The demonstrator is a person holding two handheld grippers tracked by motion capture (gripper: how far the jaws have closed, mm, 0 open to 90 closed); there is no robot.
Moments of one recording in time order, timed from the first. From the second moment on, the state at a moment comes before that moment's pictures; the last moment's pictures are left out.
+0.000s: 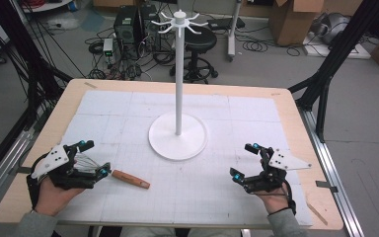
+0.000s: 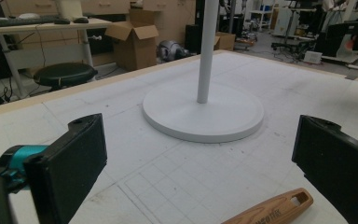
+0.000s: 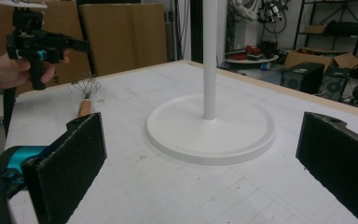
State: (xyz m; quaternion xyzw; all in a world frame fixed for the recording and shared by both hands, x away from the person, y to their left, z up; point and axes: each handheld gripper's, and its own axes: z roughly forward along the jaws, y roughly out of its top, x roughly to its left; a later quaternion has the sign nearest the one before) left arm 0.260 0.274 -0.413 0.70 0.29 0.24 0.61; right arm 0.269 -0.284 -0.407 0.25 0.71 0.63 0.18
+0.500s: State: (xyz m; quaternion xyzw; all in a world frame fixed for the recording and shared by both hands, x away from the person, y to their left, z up) left arm 0.259 0.271 -0.412 0.72 0.29 0.23 0.59; right arm 0.270 -0.284 -0.410 0.25 0.72 0.62 0.18
